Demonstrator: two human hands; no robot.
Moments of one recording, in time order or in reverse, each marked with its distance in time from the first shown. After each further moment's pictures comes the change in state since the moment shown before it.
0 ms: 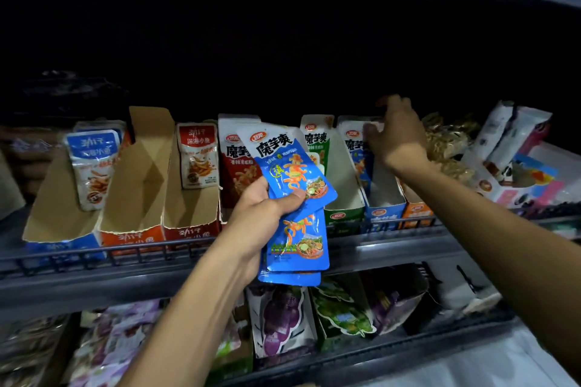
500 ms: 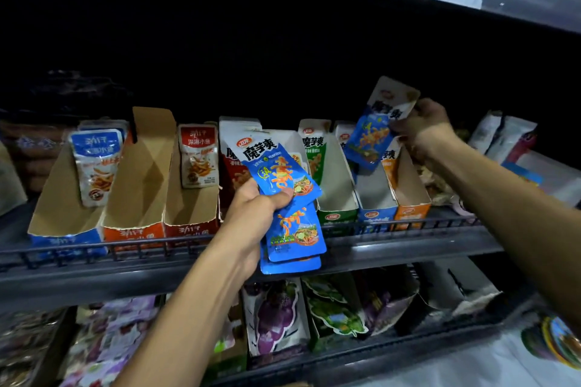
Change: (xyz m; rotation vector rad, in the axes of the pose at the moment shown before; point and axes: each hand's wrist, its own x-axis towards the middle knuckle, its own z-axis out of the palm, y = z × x) left_hand 0.000 0.002 0.001 -0.003 0.121 0.005; right_hand 0.018 0.018 -0.037 0.618 -0.091 0.396
